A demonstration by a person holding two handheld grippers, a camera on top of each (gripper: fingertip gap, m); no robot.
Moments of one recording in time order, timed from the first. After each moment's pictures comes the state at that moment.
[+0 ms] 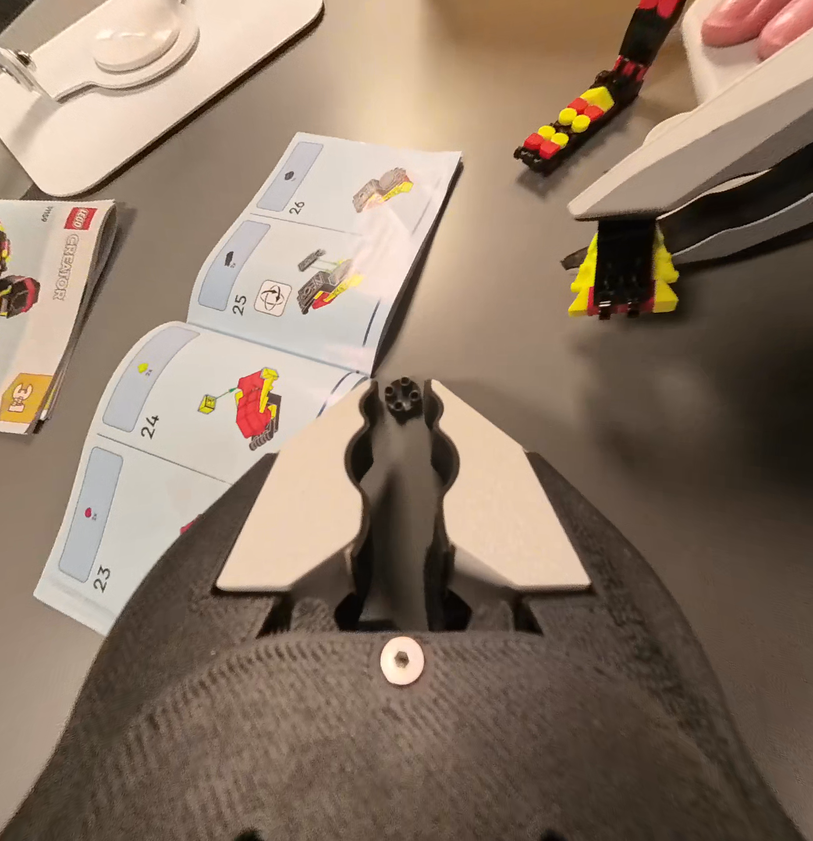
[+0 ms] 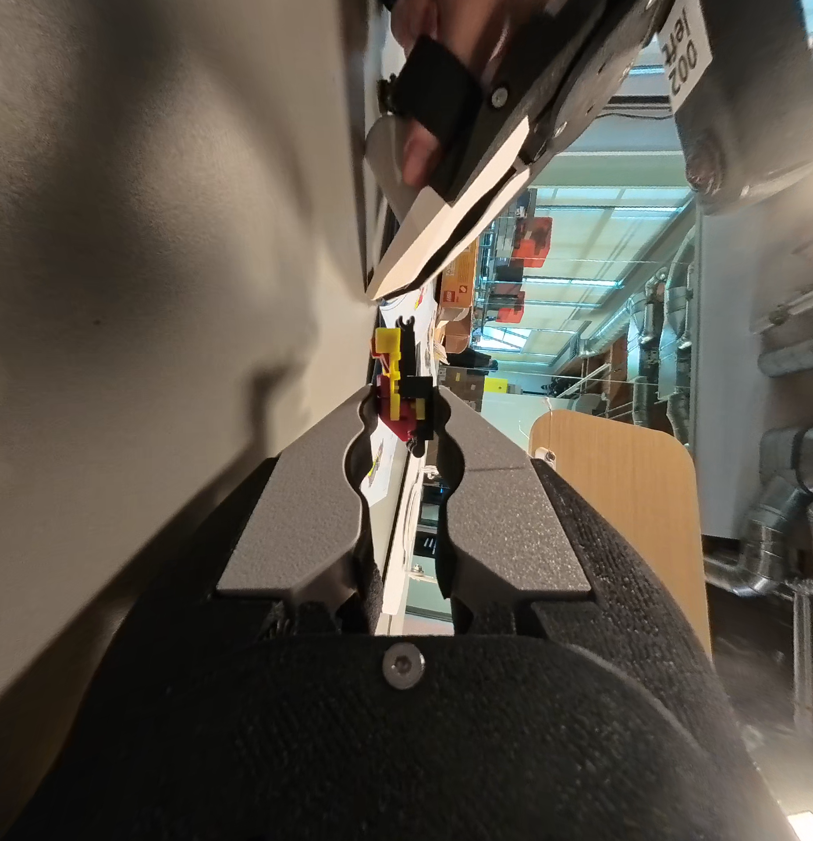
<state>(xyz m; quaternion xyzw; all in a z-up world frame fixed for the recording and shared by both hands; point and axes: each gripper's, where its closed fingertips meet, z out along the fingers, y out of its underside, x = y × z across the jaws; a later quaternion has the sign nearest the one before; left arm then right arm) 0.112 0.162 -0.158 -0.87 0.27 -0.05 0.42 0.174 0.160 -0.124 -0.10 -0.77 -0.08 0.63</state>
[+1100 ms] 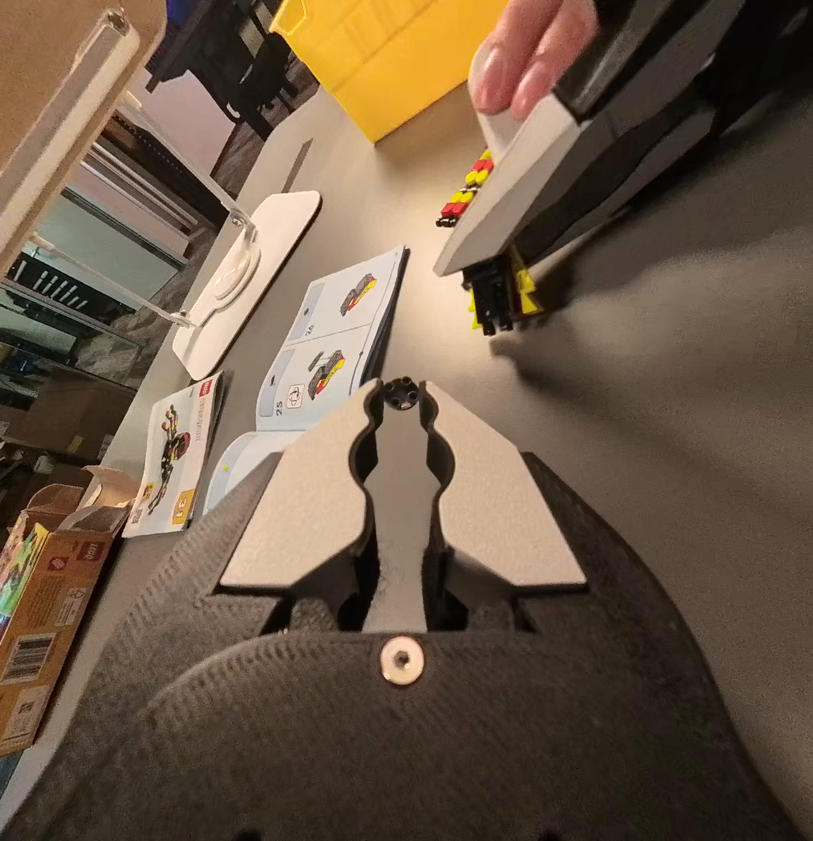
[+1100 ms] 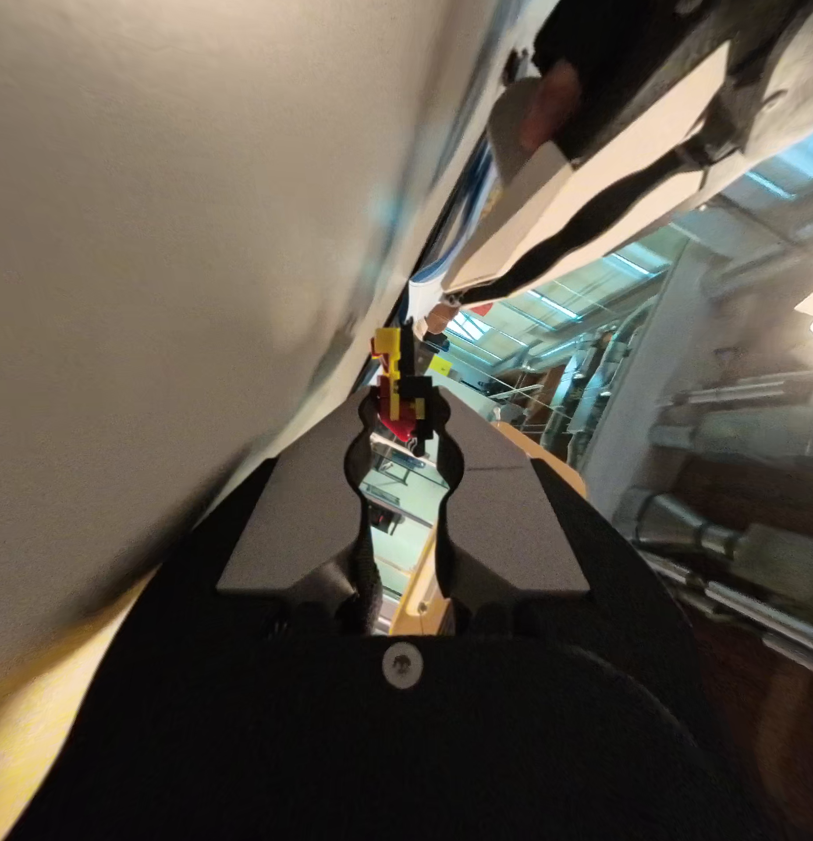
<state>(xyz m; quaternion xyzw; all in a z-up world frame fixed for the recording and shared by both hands) 0.139 0.147 -0.134 -0.74 0.40 0.09 0.53 0.178 0.164 -0.137 0.02 -0.77 -0.25 0.58</state>
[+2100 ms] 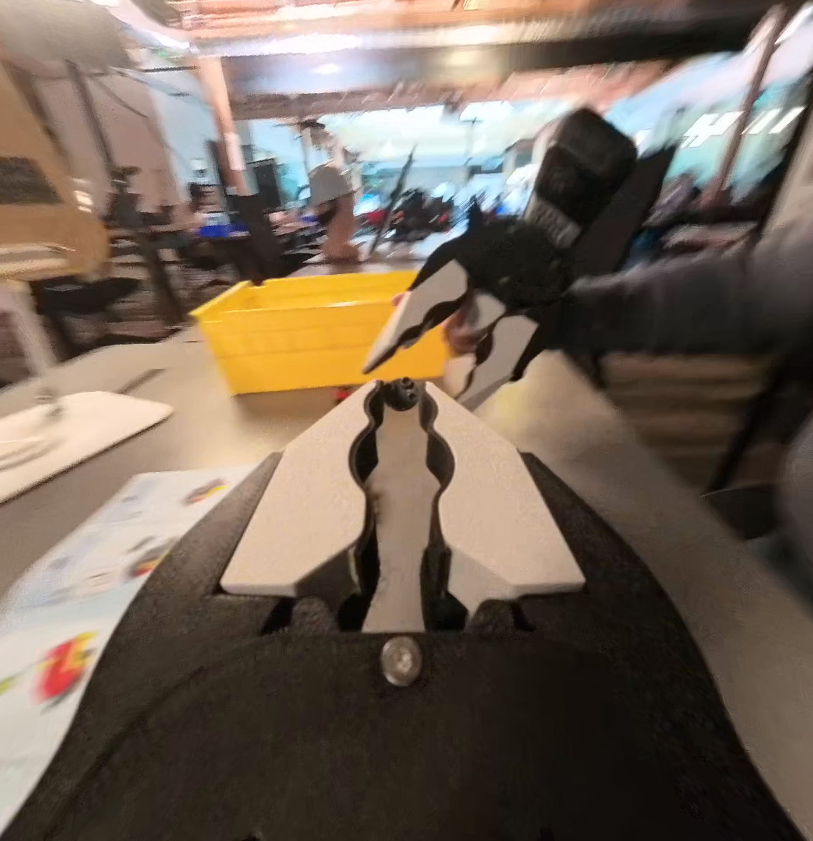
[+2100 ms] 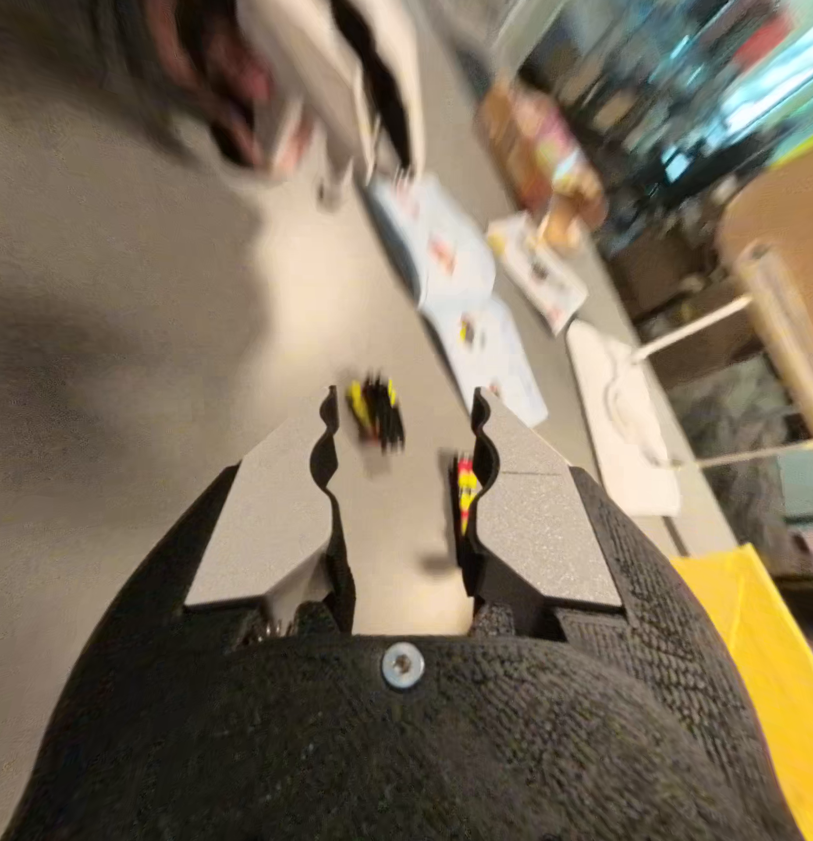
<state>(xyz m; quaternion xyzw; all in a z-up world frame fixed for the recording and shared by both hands) 0.195 0.089 -0.035 -0.61 0.33 -0.33 0.64 0.227 0.127 -0.075 -0.45 -0.72 0.19 0.50</state>
